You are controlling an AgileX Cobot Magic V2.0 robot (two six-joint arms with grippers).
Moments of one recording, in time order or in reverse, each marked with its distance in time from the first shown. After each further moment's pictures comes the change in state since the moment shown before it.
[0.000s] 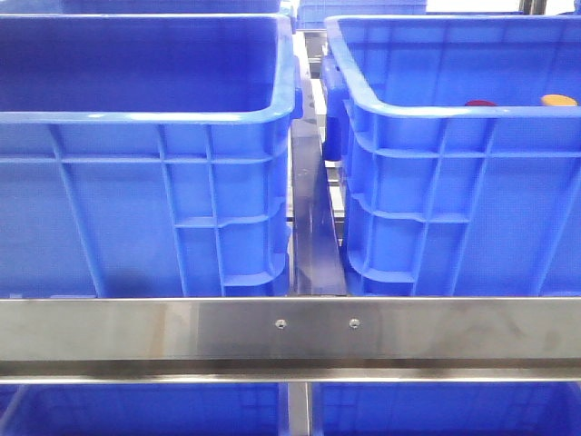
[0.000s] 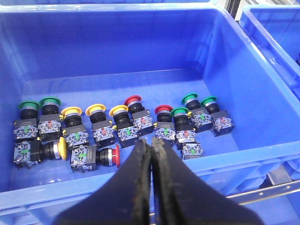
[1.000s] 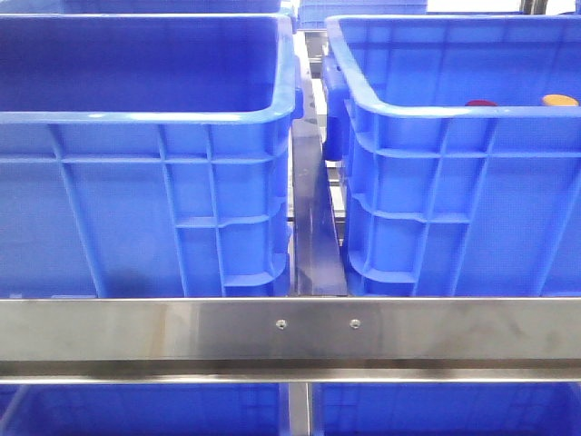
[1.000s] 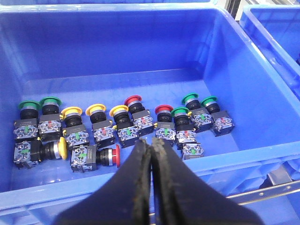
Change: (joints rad) left arm 0.000 0.000 0.000 0.000 0.000 0.000; right arm 0.000 -0.205 0.112 0.000 0.082 0.000
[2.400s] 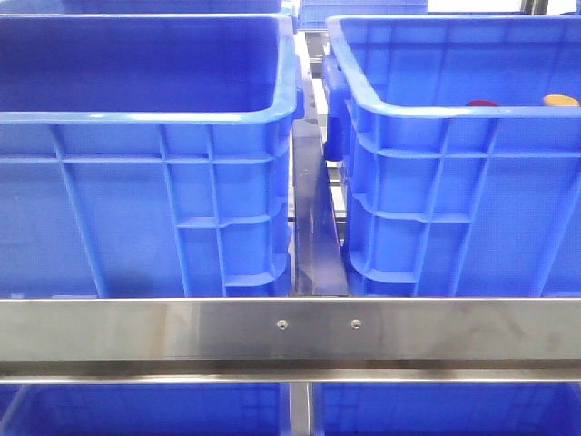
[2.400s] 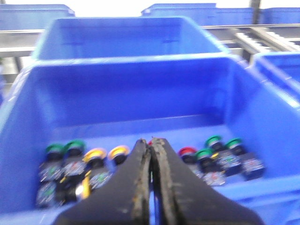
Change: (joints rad) left arm 0.062 -0.189 0.311 0.063 -0.392 0.002; right arm 0.000 0.000 0.000 0.000 0.004 0.000
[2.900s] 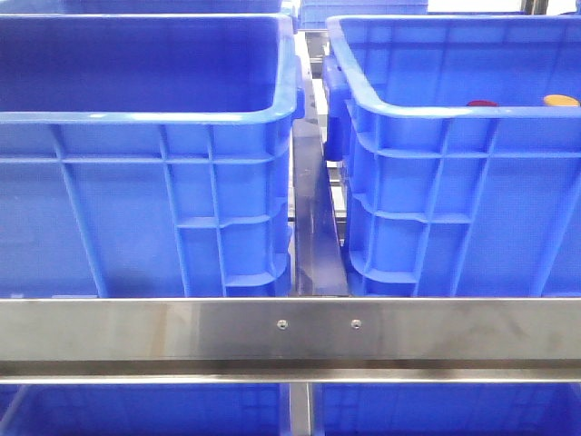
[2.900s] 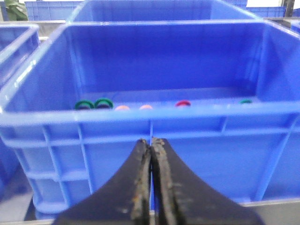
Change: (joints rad) left arm 0.076 -0.353 0.334 0.015 -0.010 0.000; right arm 0.000 0.000 0.000 0.000 0.000 0.000
